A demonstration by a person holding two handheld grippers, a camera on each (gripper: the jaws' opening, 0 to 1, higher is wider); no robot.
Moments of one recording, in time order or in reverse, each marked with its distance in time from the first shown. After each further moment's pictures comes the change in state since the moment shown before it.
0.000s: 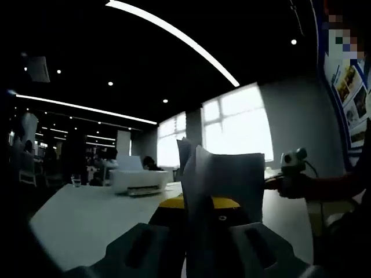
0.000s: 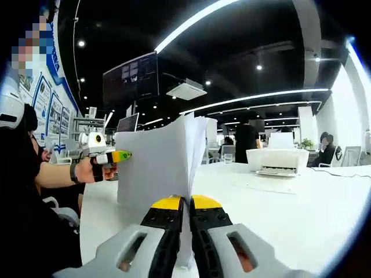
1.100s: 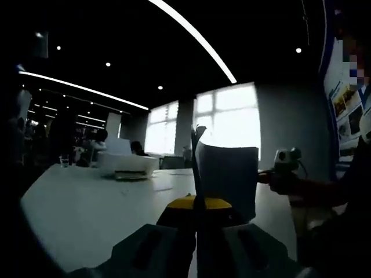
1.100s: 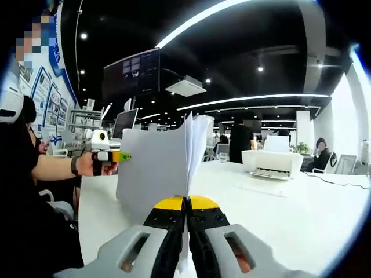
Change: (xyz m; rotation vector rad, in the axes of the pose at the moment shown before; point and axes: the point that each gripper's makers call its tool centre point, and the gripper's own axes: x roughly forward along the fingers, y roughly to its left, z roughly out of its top) left arm -0.005 0.006 -0.012 -0.140 0.081 -0.081; right arm -0.011 -0.008 0.009 -0.060 0.051 -0.098
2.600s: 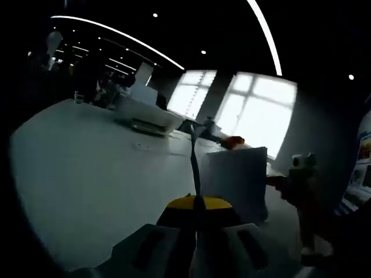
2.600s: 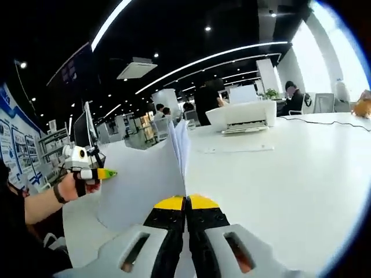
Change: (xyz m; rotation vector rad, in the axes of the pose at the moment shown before) left arm 0.057 0.049 -0.068 -0.336 0.225 0.150; right arm 0.048 -0.070 -0.051 0.334 0.205 -0.207
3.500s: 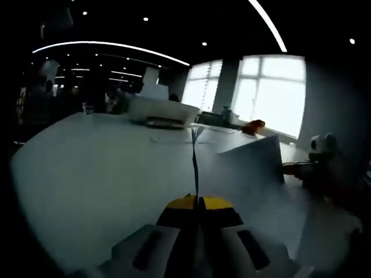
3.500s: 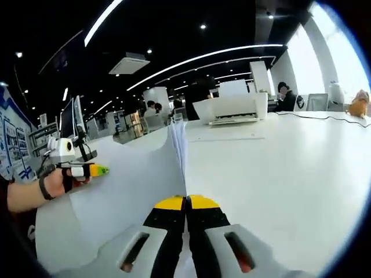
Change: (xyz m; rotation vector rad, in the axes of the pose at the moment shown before) left arm 0.034 0.057 -0.029 0.178 0.039 0.164; right arm 0.026 -0.026 -0.045 -0.070 -0.003 -0.074
